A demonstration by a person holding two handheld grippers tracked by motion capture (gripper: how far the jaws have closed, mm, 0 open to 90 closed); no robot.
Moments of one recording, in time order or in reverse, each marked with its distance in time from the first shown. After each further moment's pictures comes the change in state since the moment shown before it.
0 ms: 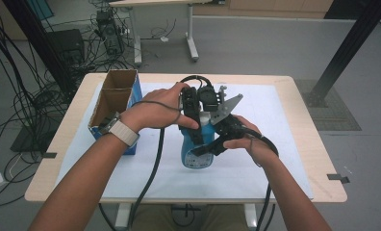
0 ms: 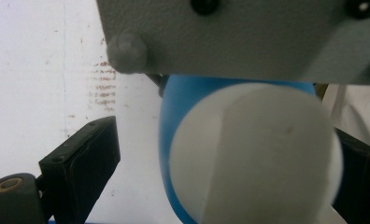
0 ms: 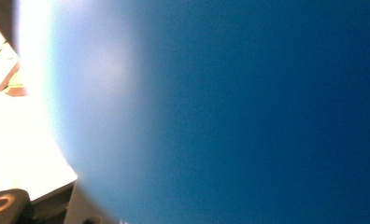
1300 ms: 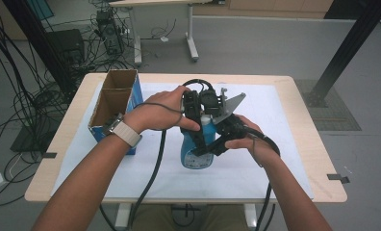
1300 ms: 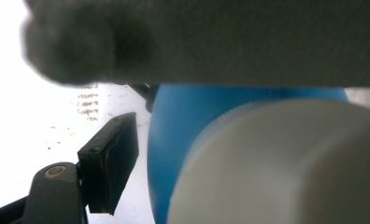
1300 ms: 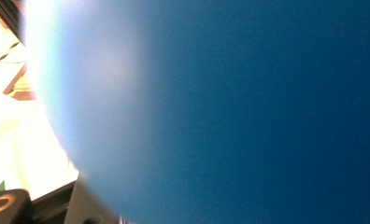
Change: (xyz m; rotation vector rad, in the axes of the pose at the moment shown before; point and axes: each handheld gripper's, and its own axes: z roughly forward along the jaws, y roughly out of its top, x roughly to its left) left arm -0.002 0.000 0.009 -0.035 -0.069 -0.010; right arm 0.006 0.005 -0.005 -0.022 0.020 -0.004
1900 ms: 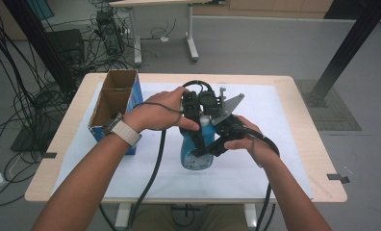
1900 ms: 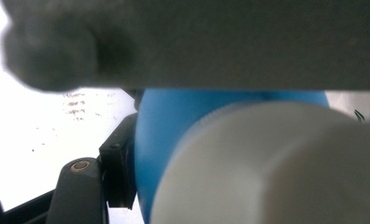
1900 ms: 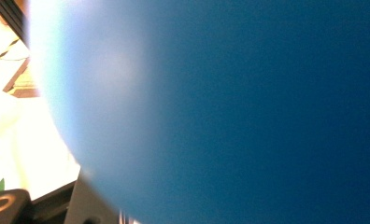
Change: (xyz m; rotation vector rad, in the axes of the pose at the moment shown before) left arm 0.001 -0.002 0.001 0.005 -0.042 0.001; right arm 0.000 -0.001 0.003 0.010 -0.002 -0.004
